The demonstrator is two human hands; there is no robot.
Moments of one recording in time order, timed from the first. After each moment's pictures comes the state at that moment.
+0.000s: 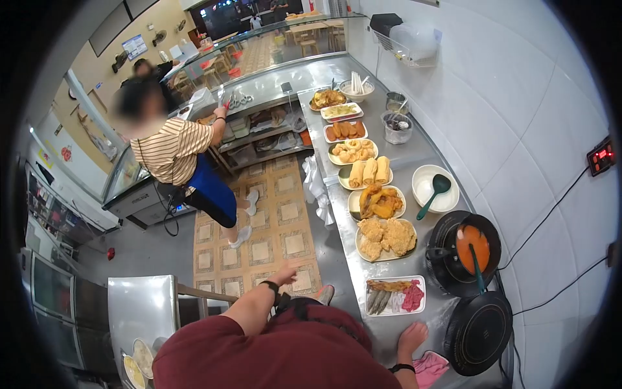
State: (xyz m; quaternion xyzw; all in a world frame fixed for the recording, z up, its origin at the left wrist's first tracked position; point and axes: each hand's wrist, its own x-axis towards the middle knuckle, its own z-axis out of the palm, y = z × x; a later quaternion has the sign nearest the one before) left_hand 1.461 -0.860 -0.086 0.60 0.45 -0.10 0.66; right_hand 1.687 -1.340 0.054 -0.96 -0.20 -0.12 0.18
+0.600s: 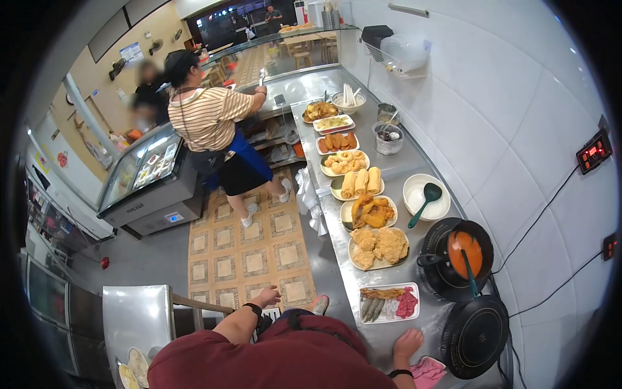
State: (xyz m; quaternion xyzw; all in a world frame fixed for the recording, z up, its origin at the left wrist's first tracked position) left_hand 1.416 -0.904 -0.002 0.51 0.58 -0.08 0.64; right_hand 1.688 -1.348 0.045 -0.95 -0.21 -0.13 0.19
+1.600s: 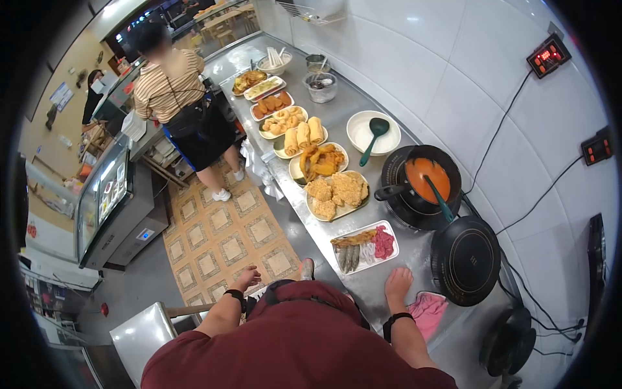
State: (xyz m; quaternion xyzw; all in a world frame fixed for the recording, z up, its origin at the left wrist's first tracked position) left_hand 1.415 -0.907 0.009 0.51 0.57 -0.11 0.64; right_hand 1.688 -1.346 0.052 -0.96 -0.18 -0.12 0.19
